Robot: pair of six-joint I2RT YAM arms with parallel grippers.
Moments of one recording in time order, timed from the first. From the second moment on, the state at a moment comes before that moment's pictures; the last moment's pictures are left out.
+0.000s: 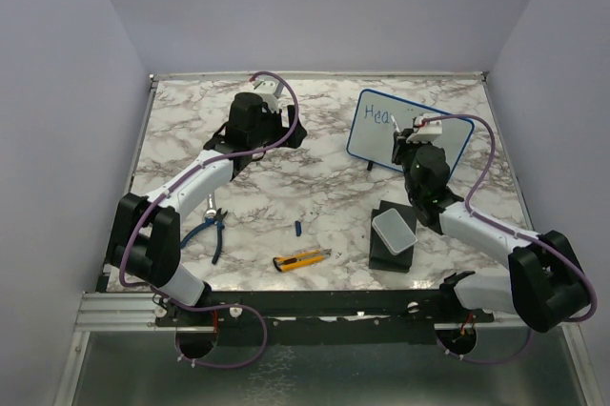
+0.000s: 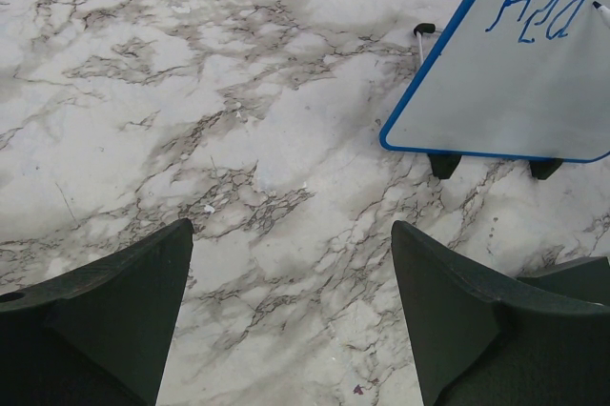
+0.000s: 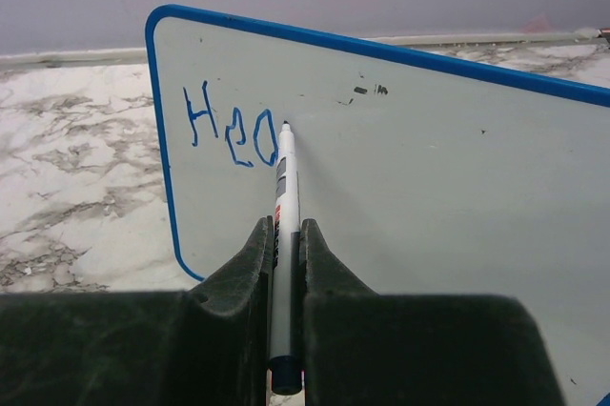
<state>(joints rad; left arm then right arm) -0.41 1.54 1.10 0.02 0.20 -0.29 0.44 1.25 0.56 0.65 0.42 0.07</state>
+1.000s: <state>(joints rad) -0.41 1.53 1.10 0.02 0.20 -0.29 0.44 1.24 0.54 0.61 0.45 0.12</state>
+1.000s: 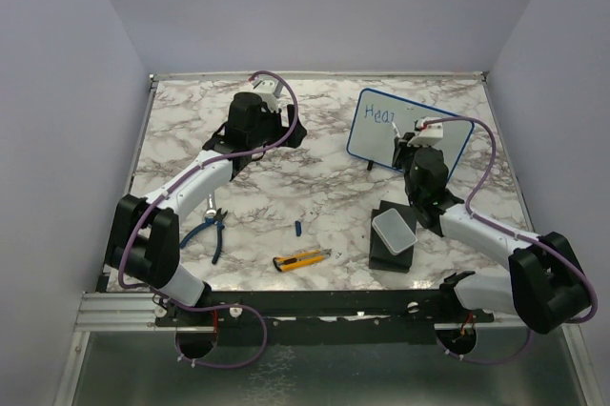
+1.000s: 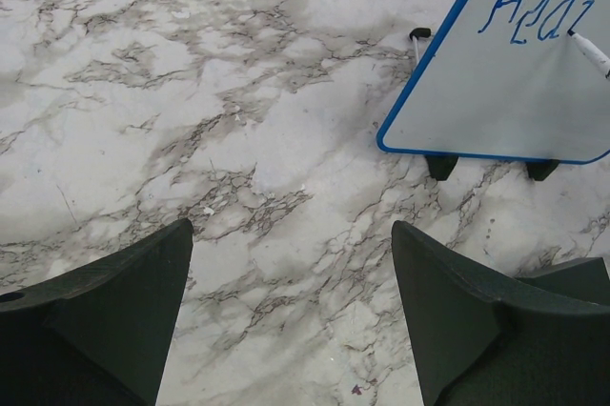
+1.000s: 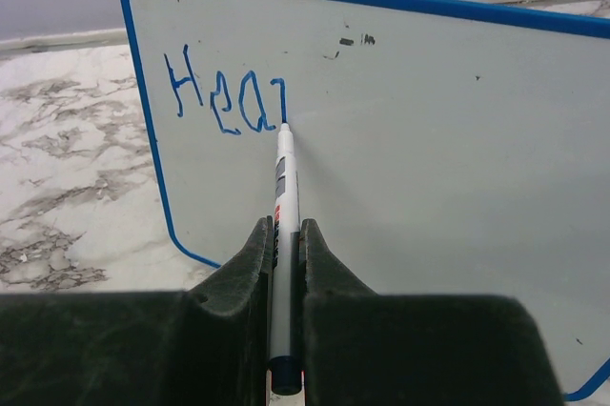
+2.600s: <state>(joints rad) -0.41 1.53 1.10 0.02 0.20 -0.29 0.44 1.19 0.53 0.59 0.48 0.11</state>
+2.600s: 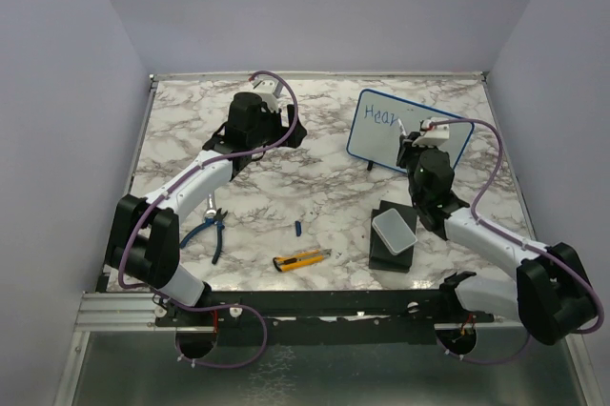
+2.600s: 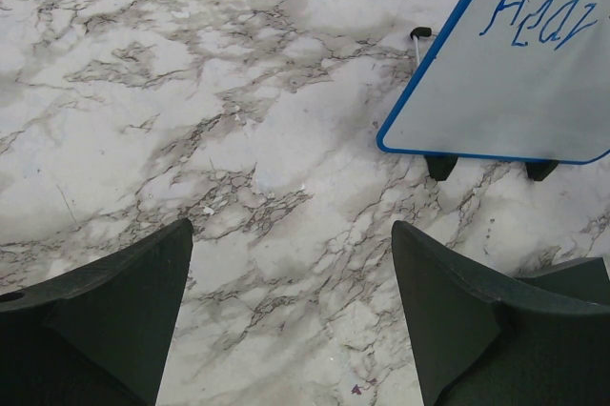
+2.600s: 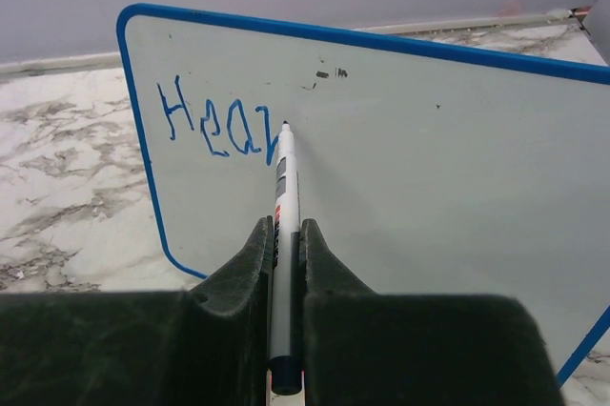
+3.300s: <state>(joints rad) -0.41 1.53 1.10 0.02 0.20 -0.29 0.44 1.15 0.51 0.60 0.46 0.10</state>
